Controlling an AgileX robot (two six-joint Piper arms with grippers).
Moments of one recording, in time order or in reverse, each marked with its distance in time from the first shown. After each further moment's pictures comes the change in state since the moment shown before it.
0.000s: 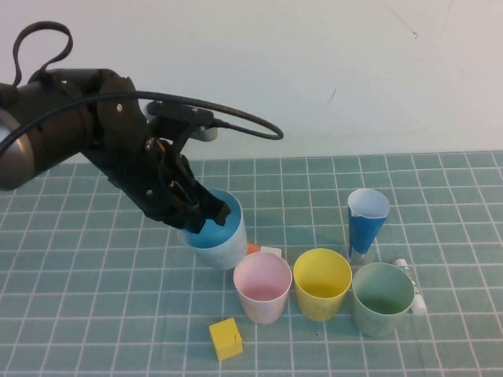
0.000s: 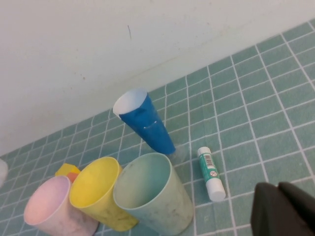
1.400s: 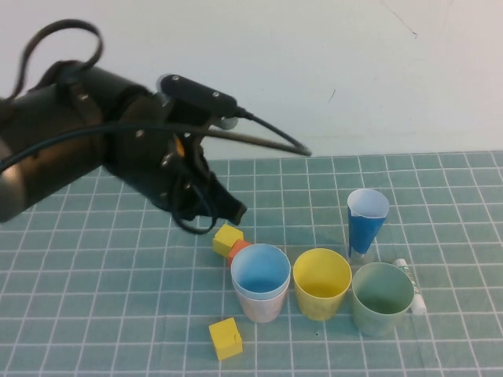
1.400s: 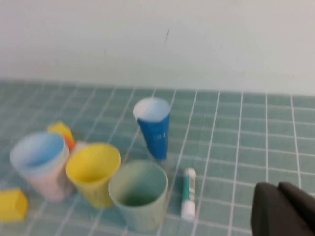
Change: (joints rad) right arm 0.000 0.306 -0.425 -0.071 0.222 -0.356; left arm -0.125 -0.126 0.045 0.234 -0.098 -0.190
